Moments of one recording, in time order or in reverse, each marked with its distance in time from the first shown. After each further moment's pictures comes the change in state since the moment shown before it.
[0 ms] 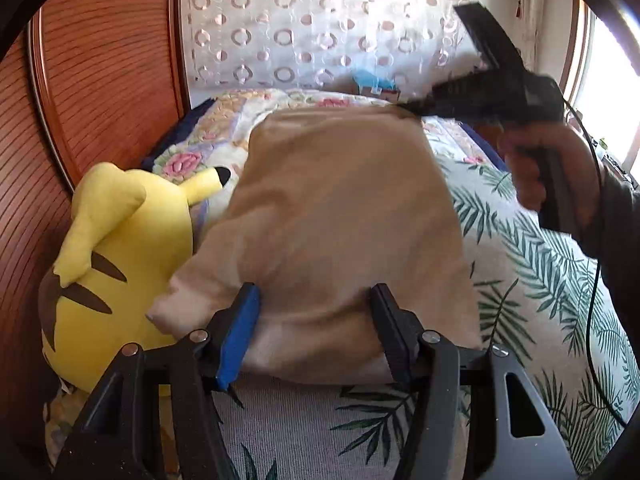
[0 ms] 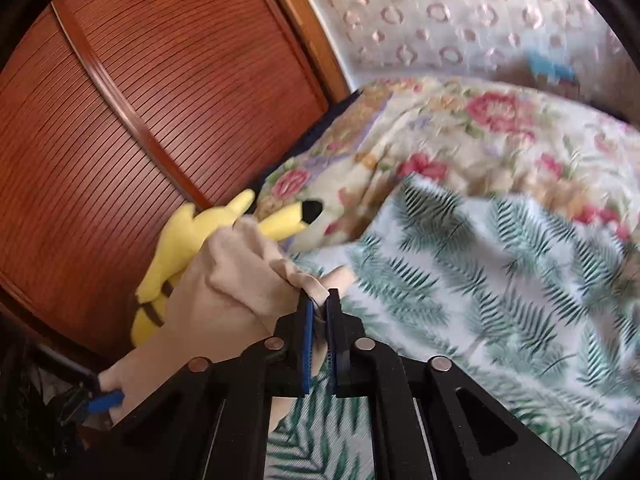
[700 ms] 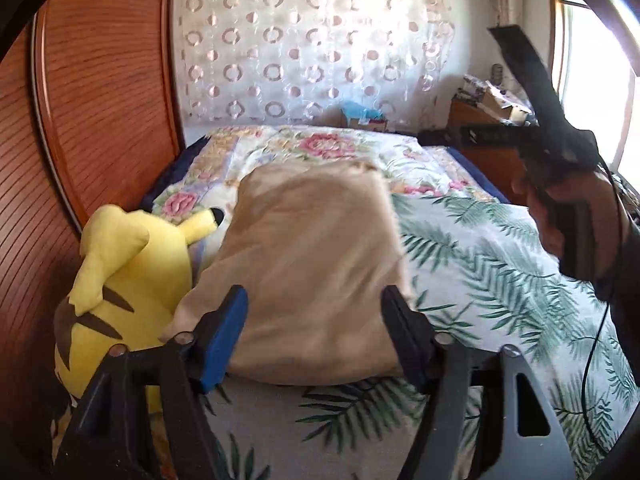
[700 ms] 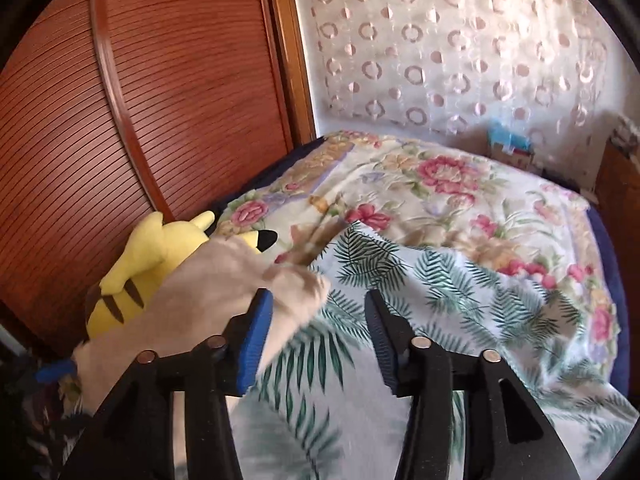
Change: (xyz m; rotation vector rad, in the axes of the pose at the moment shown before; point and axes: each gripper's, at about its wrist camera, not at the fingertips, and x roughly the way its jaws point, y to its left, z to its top) left arm -0.051 -0.031 0.009 0.052 -0.136 -0.017; right arm -0.115 0.053 -0.064 -0.179 -0.147 -0.161
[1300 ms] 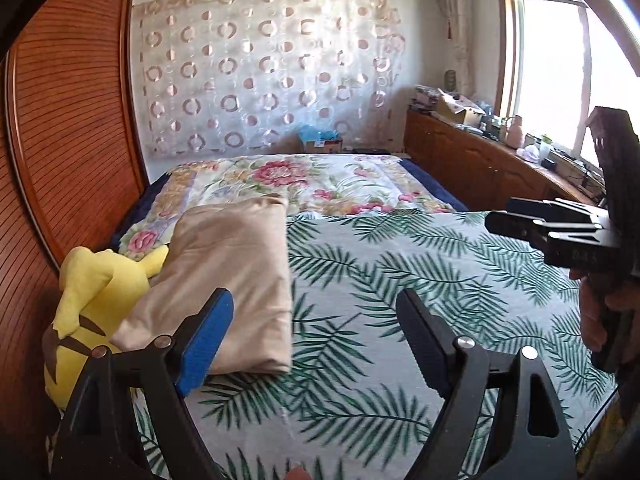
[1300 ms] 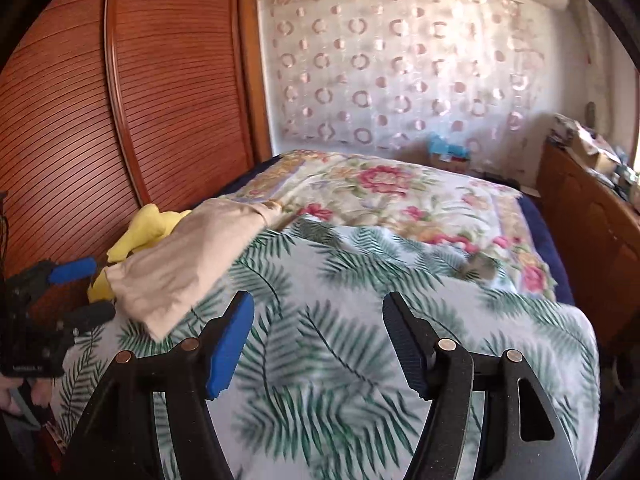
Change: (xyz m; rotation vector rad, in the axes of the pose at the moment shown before) left arm -0.052 -0.086 0.003 0.092 -0.081 -0.095; right arm -0.214 0.033 -0.133 0.066 -0.088 -0.181
